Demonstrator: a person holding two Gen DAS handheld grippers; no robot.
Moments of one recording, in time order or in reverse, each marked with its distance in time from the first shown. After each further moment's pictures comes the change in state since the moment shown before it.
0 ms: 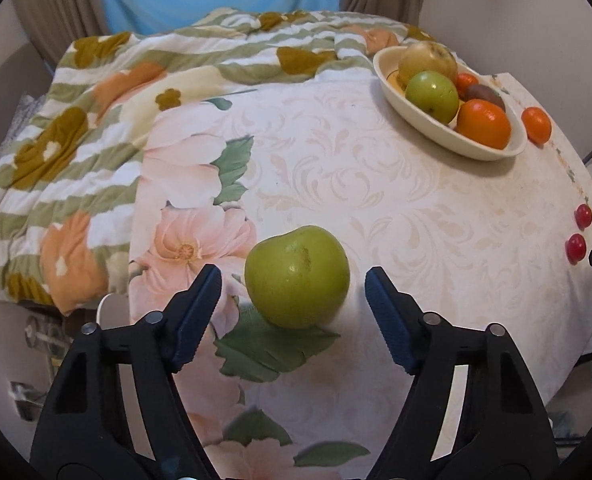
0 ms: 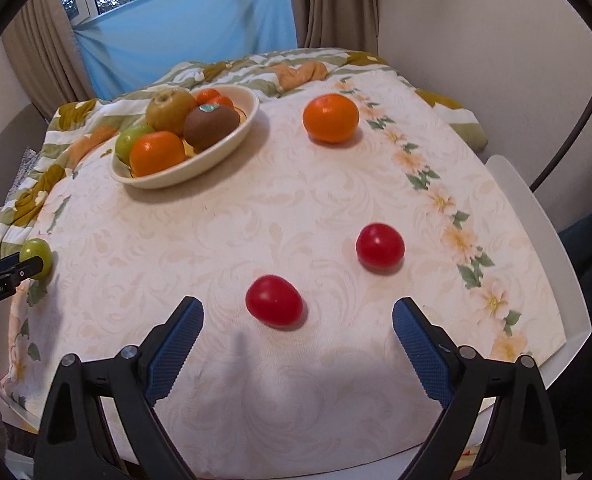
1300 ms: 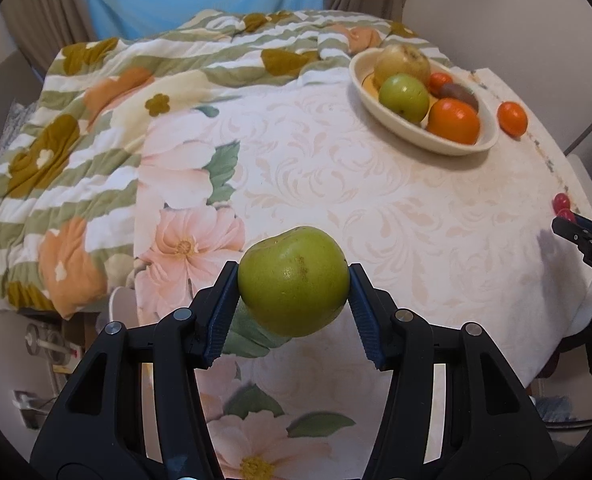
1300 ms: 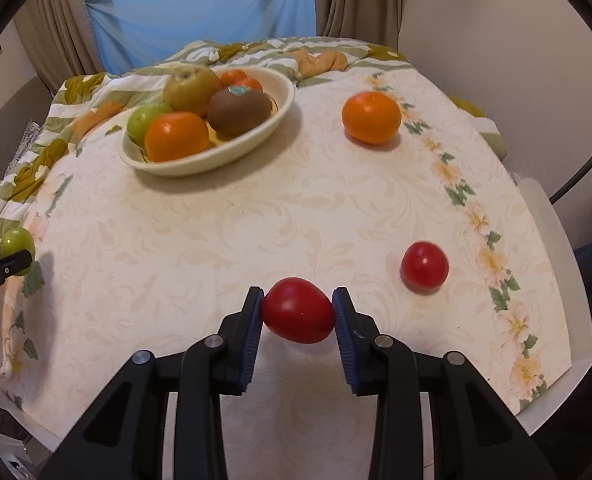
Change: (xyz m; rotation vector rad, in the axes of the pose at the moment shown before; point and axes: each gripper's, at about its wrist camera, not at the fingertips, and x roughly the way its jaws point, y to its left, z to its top) left arm -0.032 -0.008 0.000 0.032 0.001 -0.041; right arm 0.005 0.032 0.020 -0.081 0.036 0.002
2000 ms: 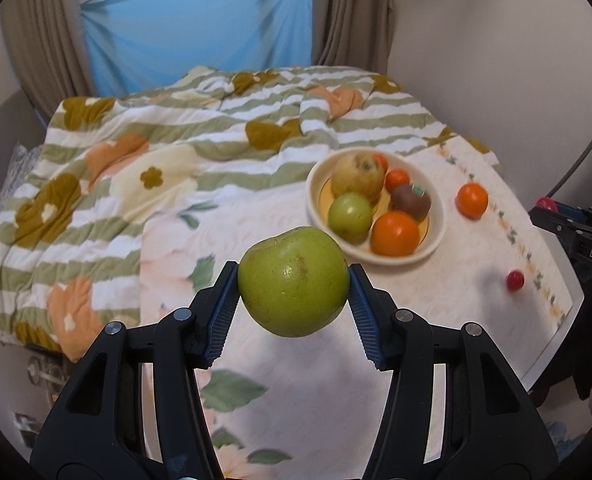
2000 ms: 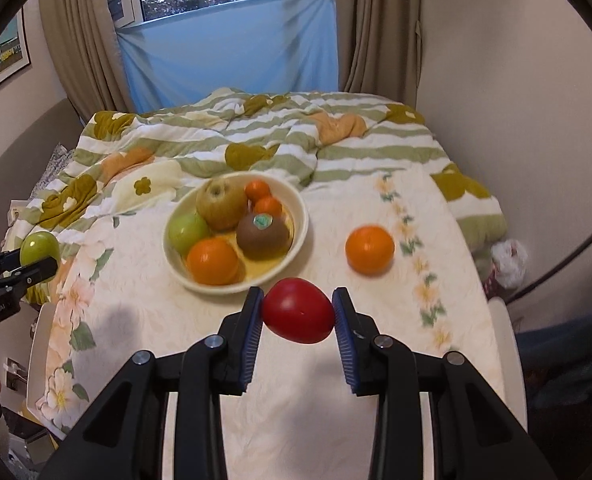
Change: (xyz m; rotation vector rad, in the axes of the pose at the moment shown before) left arm -0.067 -0.049 0.083 0.012 -0.162 -0.010; right arm -0.061 -0.009 0.094 -0.076 -0.142 0.071
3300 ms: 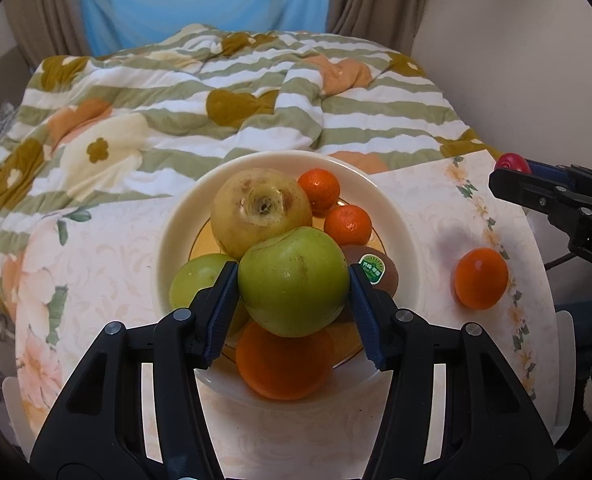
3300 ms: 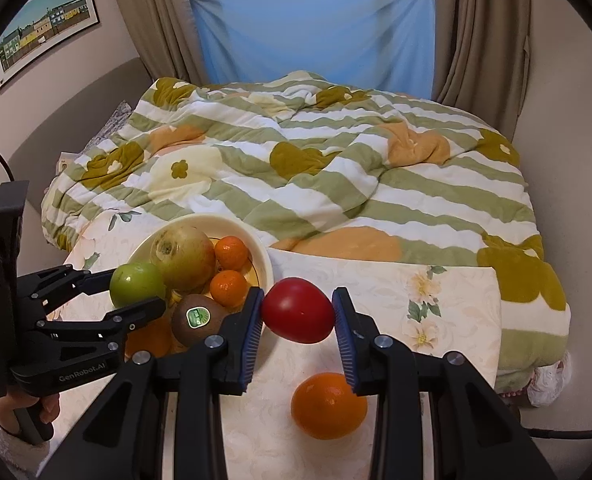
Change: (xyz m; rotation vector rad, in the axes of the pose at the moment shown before) left arm 0.162 -0.116 0.066 -0.151 0.132 0.037; right arm 0.122 -0.073 0.102 -0.249 0.070 0.288
